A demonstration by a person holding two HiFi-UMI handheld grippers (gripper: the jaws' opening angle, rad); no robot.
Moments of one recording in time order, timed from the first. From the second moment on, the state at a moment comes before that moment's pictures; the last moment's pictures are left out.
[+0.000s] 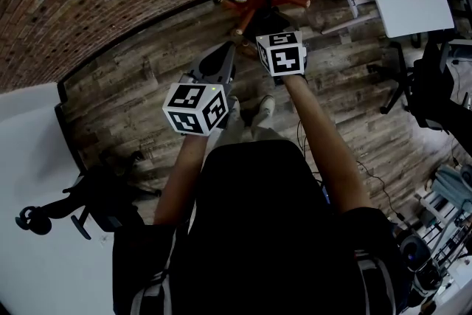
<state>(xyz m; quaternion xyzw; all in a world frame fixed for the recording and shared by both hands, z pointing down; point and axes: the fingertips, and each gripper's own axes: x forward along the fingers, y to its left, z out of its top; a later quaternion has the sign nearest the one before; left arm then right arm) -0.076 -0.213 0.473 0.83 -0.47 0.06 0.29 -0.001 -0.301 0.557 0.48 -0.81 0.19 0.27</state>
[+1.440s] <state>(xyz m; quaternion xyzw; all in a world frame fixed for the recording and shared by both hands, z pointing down) -0.082 -0.217 0.476 0.82 -0.48 0.05 0.30 0.003 -0.307 0.562 0.48 -0.81 0.18 0.27</state>
